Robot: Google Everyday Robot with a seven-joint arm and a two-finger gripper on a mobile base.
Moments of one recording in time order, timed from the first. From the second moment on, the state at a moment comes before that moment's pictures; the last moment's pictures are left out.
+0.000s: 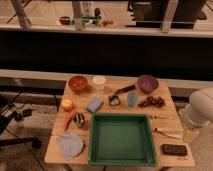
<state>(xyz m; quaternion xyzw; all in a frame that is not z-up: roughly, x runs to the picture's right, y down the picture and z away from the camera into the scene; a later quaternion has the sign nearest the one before) 0.374 0.169 0.652 -0.27 0.08 0.06 0.96</state>
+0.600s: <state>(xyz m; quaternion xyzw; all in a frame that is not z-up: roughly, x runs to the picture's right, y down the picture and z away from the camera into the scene) 0.395 0.206 0.653 -0.30 0.08 0.07 0.95</state>
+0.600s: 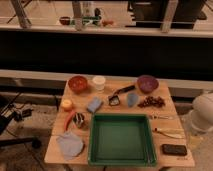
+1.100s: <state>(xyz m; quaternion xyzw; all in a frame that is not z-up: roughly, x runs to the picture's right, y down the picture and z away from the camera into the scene) 0.385 0.222 0.657 -0.30 0.05 0.07 0.95</state>
